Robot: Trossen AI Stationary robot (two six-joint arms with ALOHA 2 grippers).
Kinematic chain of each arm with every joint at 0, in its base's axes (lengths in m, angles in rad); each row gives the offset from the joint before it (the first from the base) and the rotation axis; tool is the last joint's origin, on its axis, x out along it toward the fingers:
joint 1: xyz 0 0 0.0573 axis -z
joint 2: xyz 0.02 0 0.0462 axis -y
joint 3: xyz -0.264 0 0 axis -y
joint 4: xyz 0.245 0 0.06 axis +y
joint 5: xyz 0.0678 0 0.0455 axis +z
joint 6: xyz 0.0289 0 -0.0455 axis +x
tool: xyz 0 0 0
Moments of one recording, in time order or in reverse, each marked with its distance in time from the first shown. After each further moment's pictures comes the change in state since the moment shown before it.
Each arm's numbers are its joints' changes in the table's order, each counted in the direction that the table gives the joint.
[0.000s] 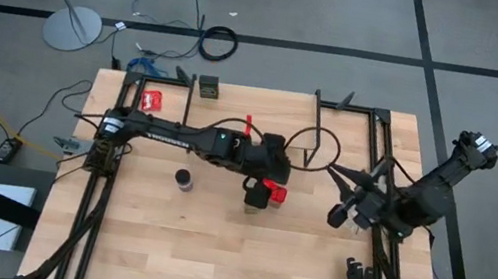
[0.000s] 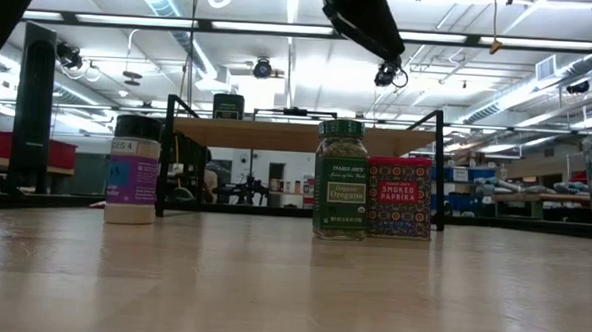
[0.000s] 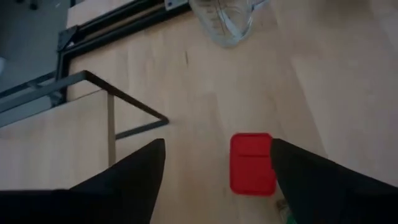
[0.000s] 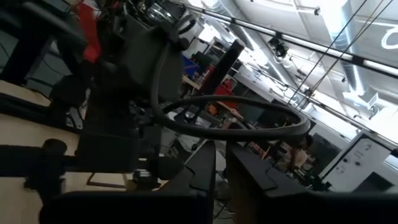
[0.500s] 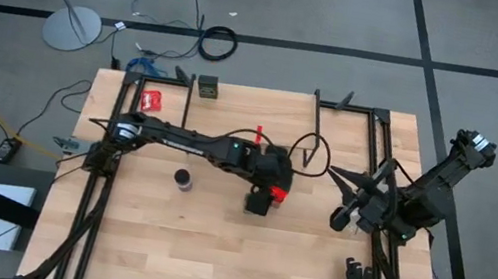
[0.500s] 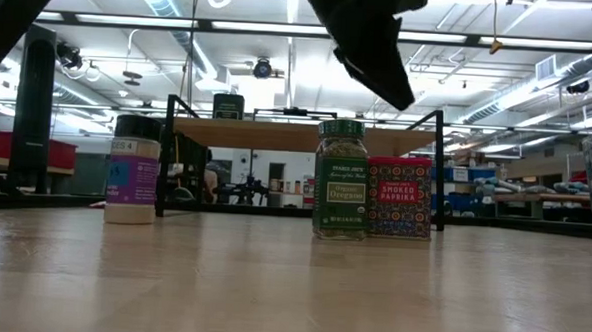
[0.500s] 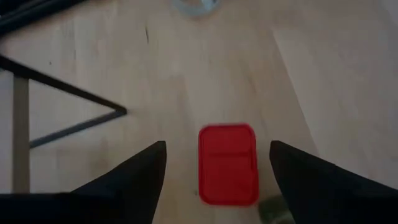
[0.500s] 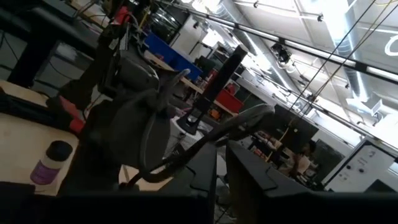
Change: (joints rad) left arm -0.013 -0.116 0.000 -0.009 -0.093 -0.010; right arm -0.039 0.000 0.000 -0.042 -0.007 -0.050
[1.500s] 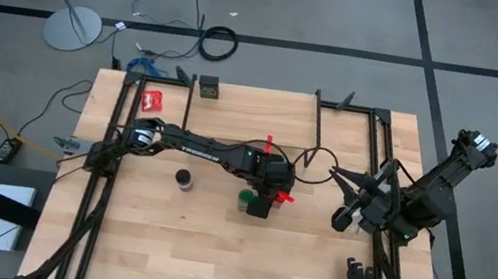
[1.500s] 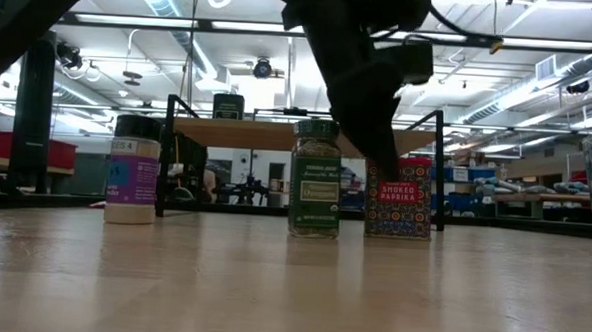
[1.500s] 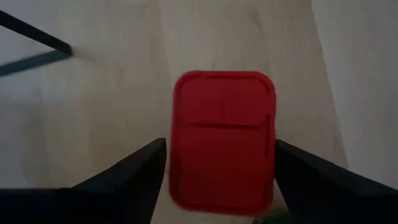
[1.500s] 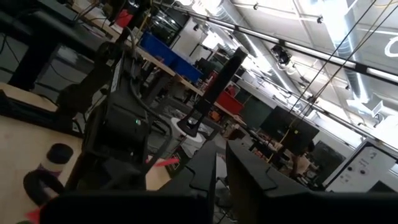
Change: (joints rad) left arm -0.024 -0.129 0.000 0.048 -0.052 -0.078; right arm 0.000 0.000 0.000 -0.007 0.006 -0.002
